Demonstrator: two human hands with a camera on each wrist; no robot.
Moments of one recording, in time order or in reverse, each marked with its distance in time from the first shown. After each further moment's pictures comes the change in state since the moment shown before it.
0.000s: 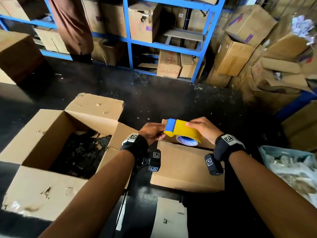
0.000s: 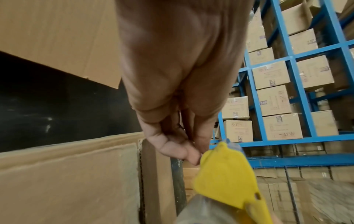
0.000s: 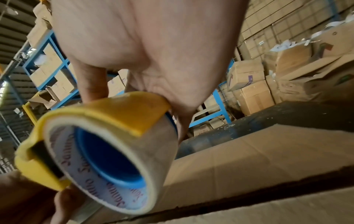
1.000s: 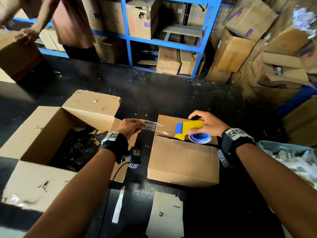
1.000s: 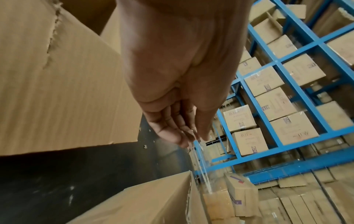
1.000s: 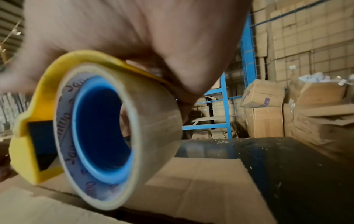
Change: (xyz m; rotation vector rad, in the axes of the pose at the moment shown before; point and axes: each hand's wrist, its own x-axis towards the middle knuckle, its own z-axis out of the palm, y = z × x) left_hand -0.027 0.001 -0.060 0.225 0.245 0.184; right_hand -0.015 0.014 -0.041 -0.252 -0.116 -0.128
